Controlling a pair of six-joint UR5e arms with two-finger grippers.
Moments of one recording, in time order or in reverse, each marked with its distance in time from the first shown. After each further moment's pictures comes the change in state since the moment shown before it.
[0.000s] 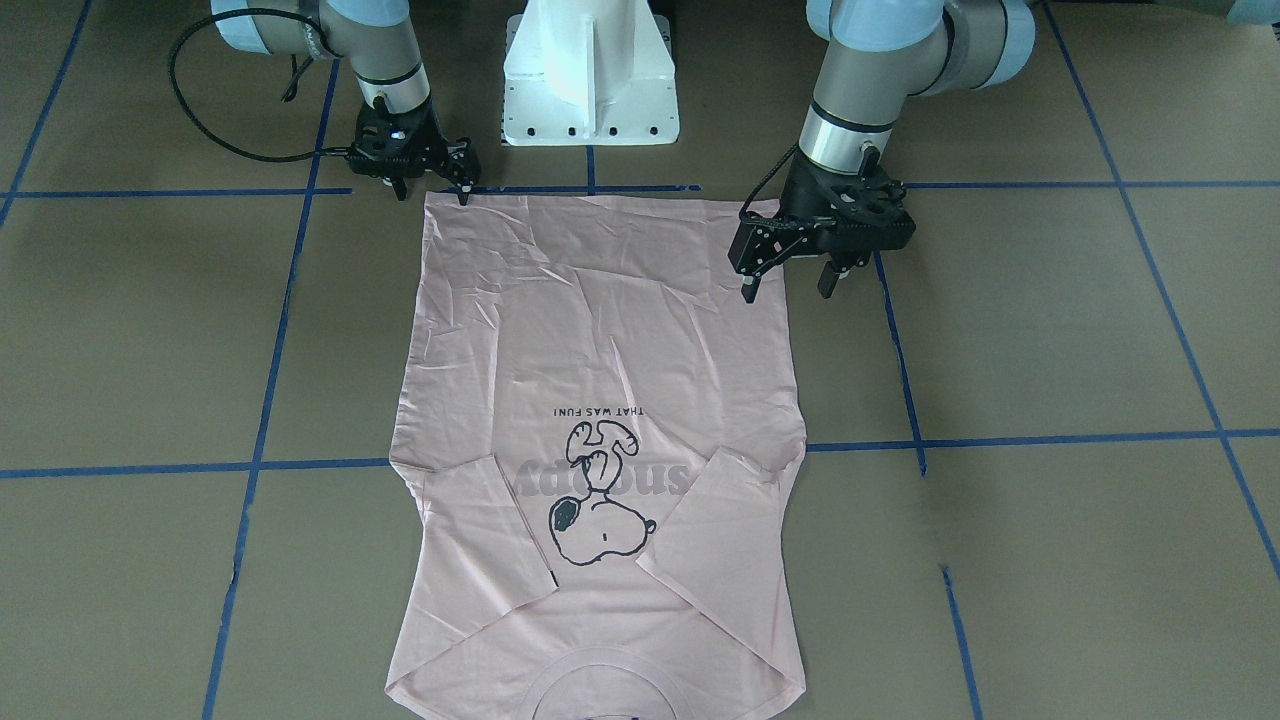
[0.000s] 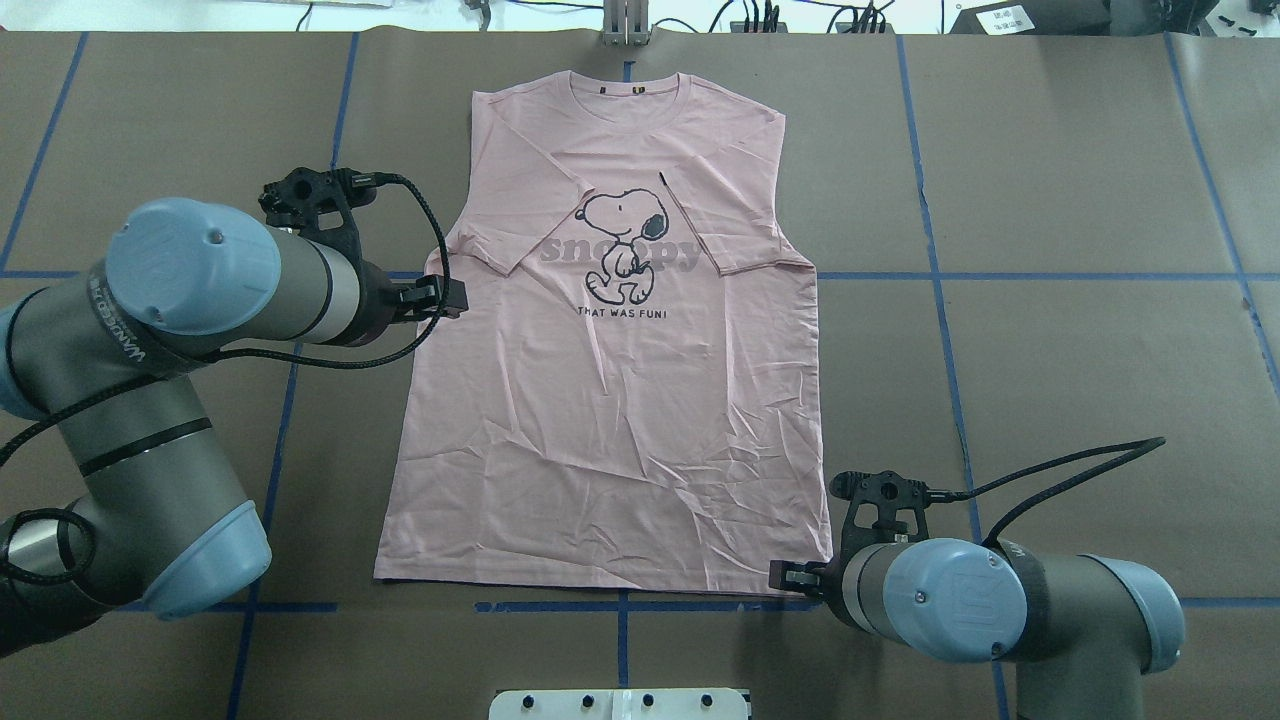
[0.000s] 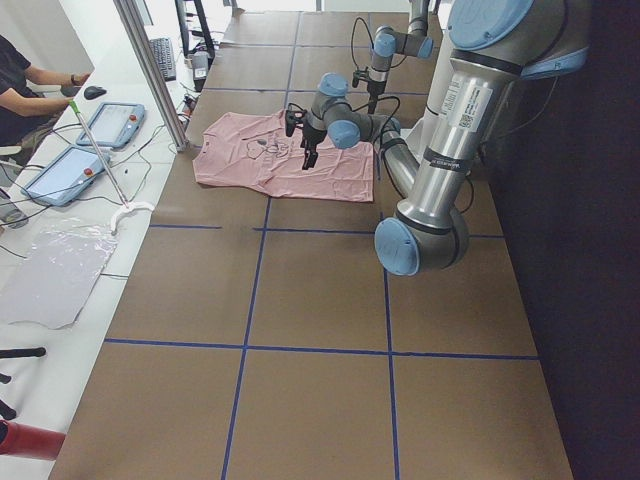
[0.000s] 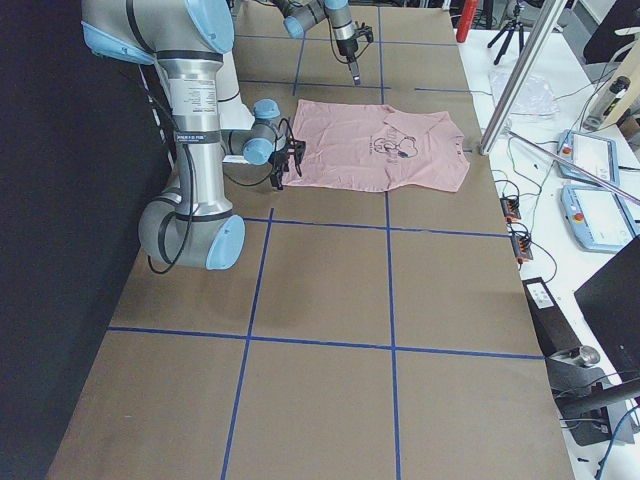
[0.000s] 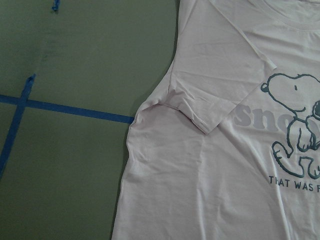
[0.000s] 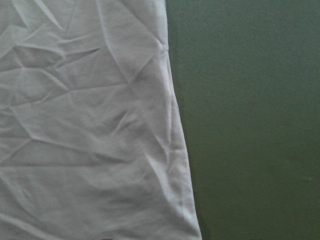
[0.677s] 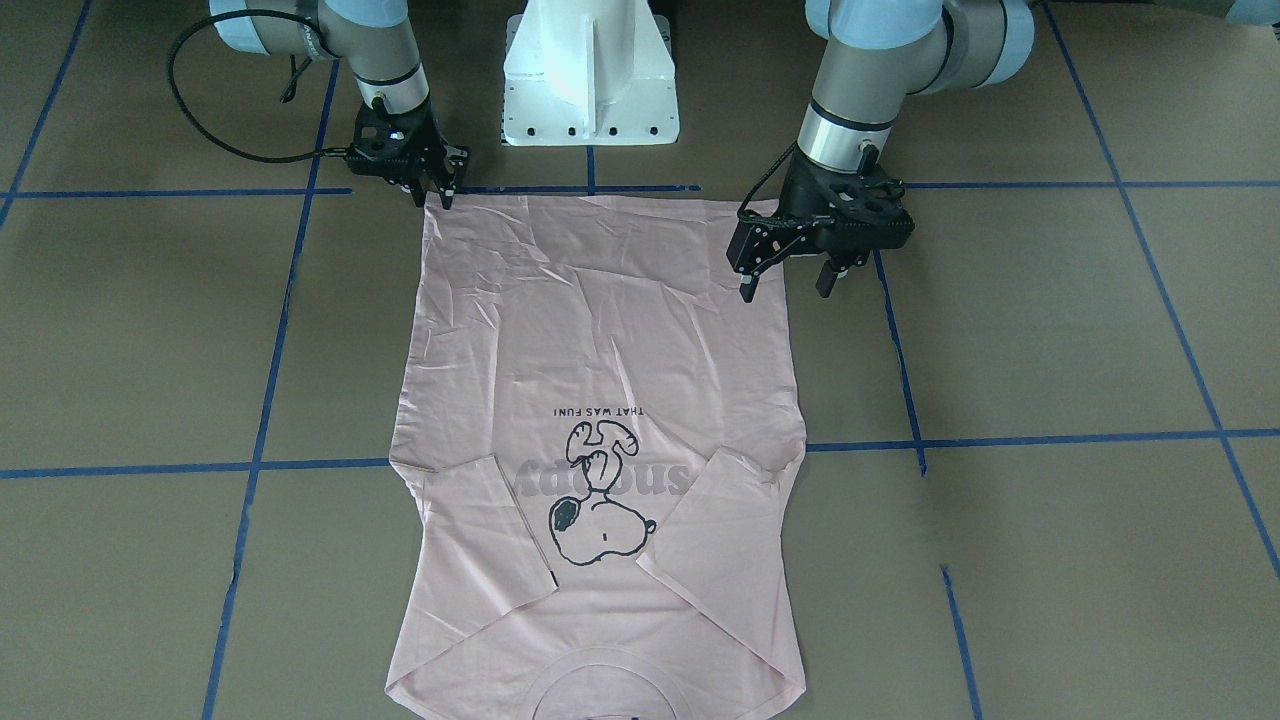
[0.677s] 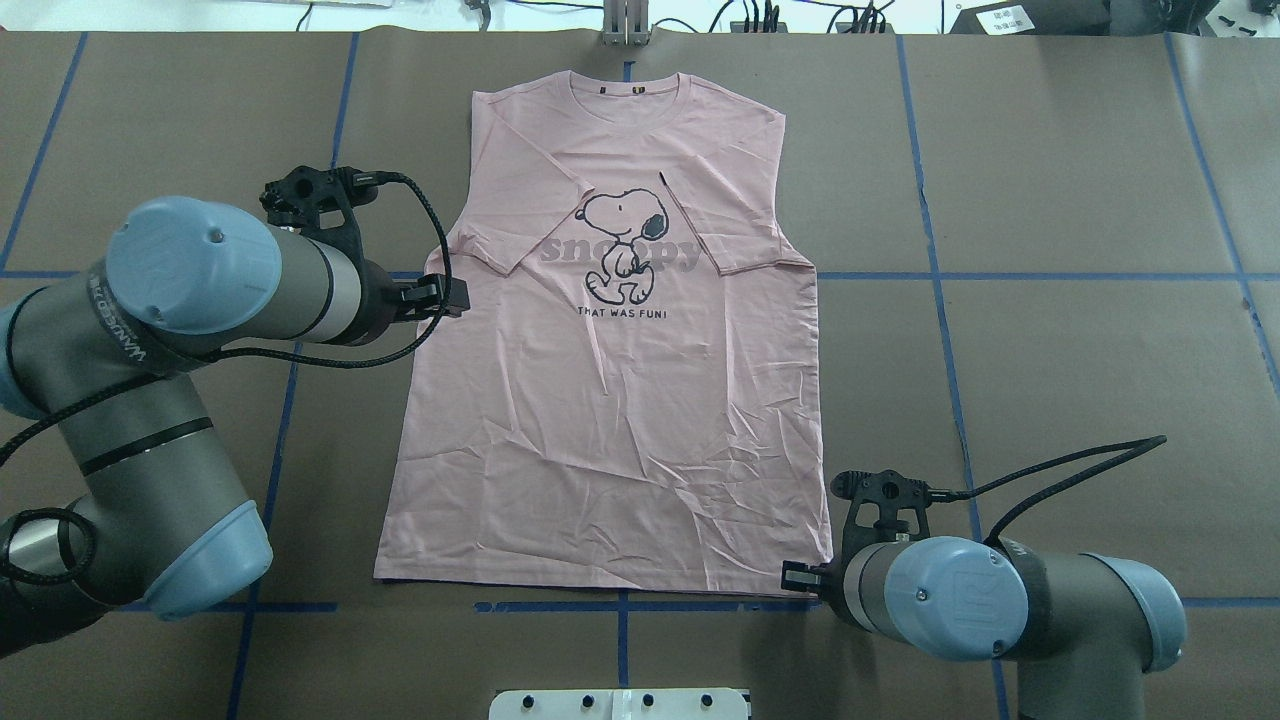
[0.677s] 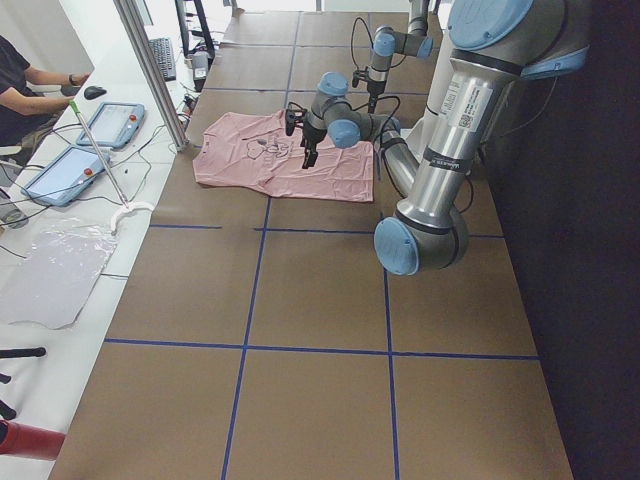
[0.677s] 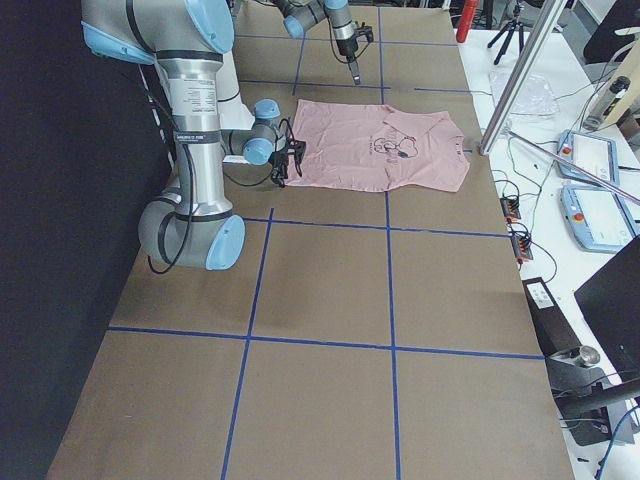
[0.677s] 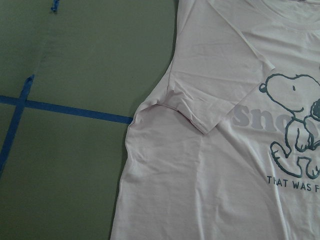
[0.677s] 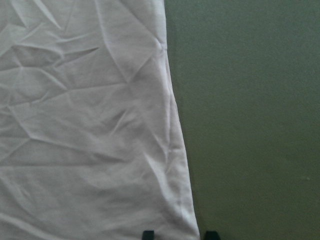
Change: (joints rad) left arm 0.000 -0.004 -0.001 0.001 -0.001 0.000; right arm 0.002 -0.002 0.000 0.000 0.004 -0.002
